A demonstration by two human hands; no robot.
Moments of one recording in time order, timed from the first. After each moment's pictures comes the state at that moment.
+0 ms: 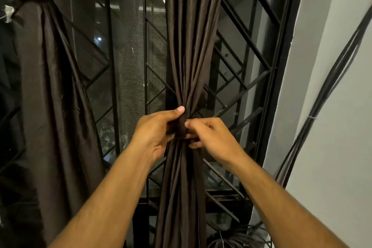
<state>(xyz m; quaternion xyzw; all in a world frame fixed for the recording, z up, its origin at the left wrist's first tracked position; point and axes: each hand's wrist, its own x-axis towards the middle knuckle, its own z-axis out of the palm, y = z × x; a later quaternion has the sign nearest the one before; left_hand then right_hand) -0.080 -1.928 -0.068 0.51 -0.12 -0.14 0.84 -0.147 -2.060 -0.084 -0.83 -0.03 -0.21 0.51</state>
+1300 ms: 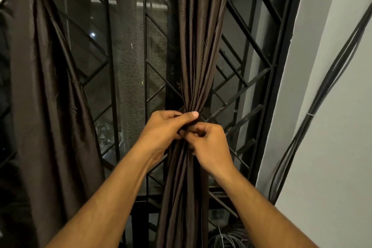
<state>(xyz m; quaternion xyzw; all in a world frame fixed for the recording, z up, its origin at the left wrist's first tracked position) -0.072 -1.927 -0.082 0.62 -0.26 -0.10 0.73 -0.134 -2.039 -0.115 -0.79 0.04 -0.34 0.51</state>
